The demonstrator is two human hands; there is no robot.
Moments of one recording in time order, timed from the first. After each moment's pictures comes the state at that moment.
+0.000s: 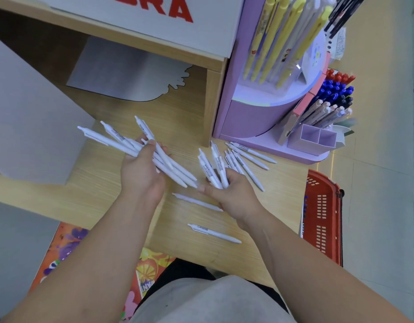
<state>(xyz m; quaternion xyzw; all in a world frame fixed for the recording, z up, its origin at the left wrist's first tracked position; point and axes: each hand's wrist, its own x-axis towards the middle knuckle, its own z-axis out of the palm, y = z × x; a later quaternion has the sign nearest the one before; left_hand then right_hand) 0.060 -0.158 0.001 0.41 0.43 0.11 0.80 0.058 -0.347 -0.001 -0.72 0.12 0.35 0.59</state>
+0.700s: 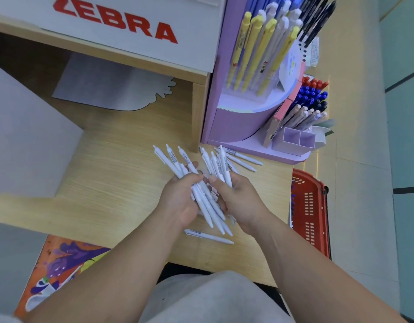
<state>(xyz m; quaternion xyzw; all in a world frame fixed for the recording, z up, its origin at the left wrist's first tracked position) 0.046 -0.226 -0.001 0.31 0.42 -0.15 0.84 0.056 -0.362 0.033 -0.70 0.12 0.32 0.63</state>
